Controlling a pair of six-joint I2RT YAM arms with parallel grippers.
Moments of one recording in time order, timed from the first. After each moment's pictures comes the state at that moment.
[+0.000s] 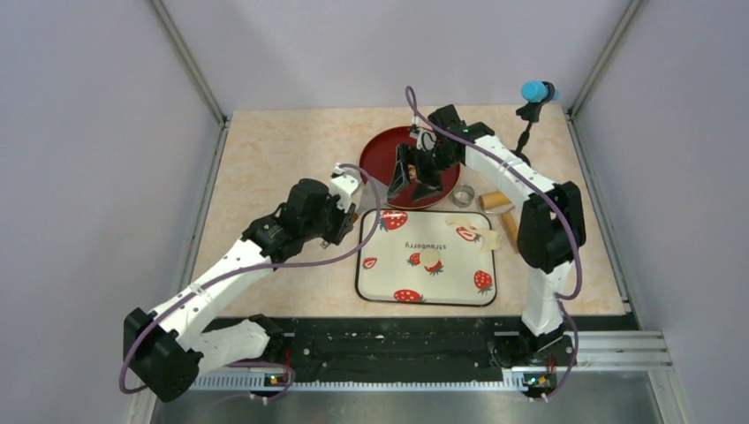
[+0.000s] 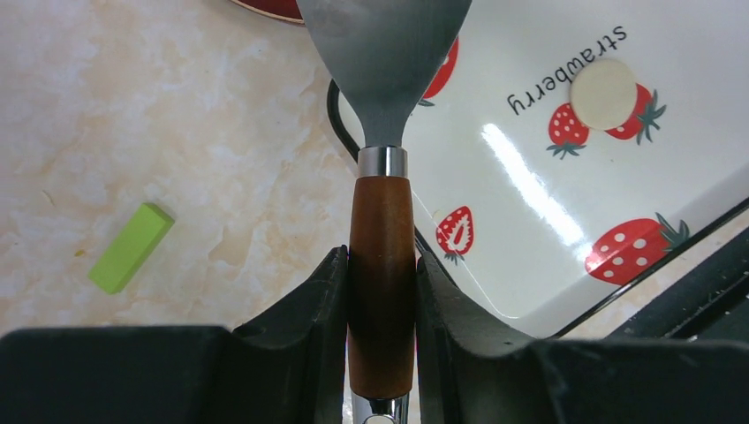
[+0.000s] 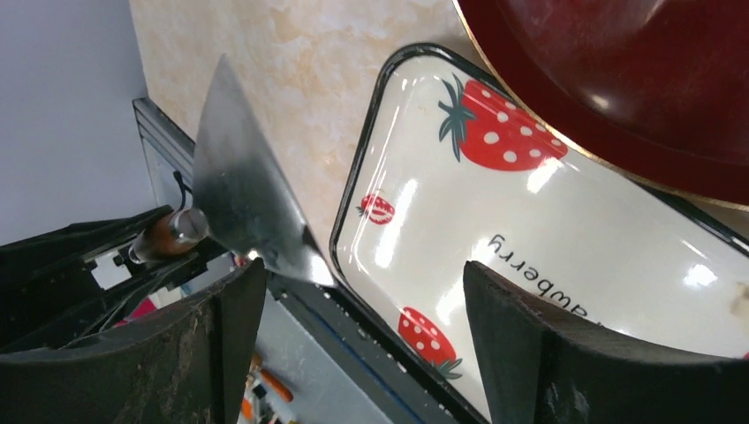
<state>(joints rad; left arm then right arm) -0.62 1.08 0.91 -0.49 0.05 0.03 0.46 1.96 1.72 -0.86 -0.62 0.39</state>
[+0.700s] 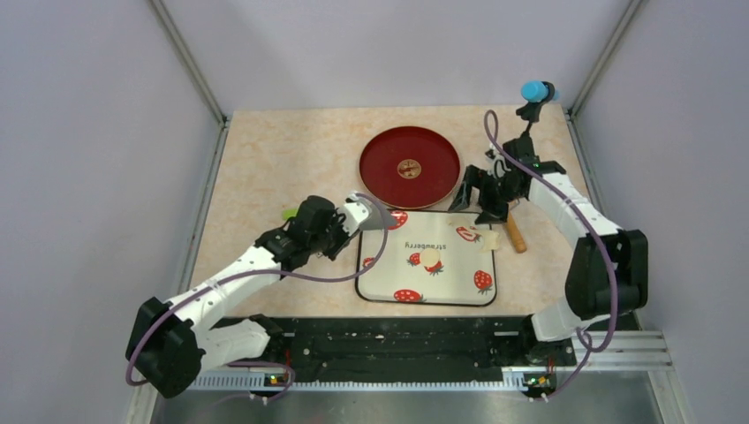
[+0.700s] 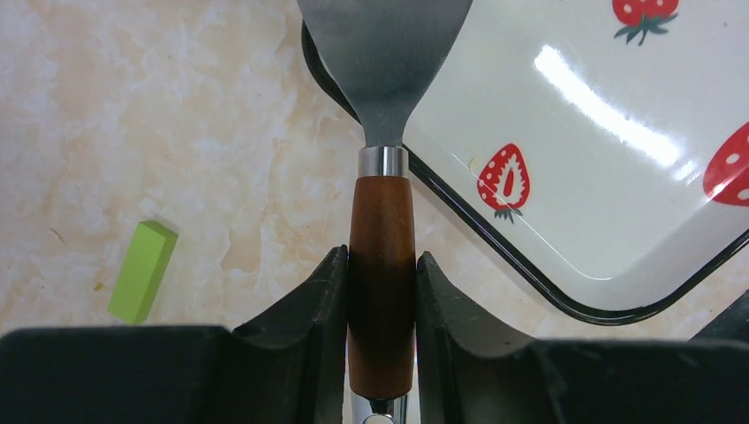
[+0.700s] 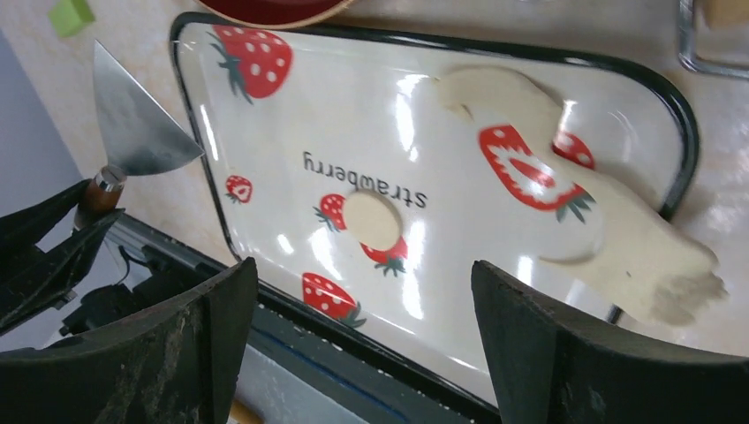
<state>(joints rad) -0.62 1.10 0.74 -0.36 0.05 0.29 0.17 1.57 1.19 -0.73 -0.50 0.39</state>
